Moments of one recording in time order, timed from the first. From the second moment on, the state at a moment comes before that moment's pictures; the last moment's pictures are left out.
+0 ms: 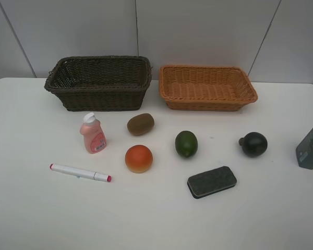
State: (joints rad) left arm -0.01 -0.01 -0.50 -0.01 1.07 -0.02; right arm -0.03 0.33 -0.56 -0.03 1.04 0.14
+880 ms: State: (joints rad) left arm -0.01 -0.01 -0.50 -0.01 1.06 -0.02; right arm -0.10 1.32 -0.90 -0.21 0.92 0.19
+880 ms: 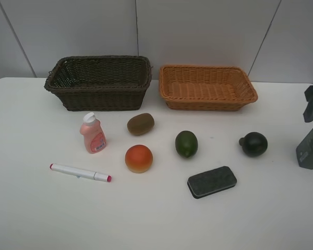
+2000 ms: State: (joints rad) left arm -0.01 -0.01 -0.50 -0.01 1.06 -0.02; right arm -0.26 1.65 -0.90 -0.21 0.73 0.16
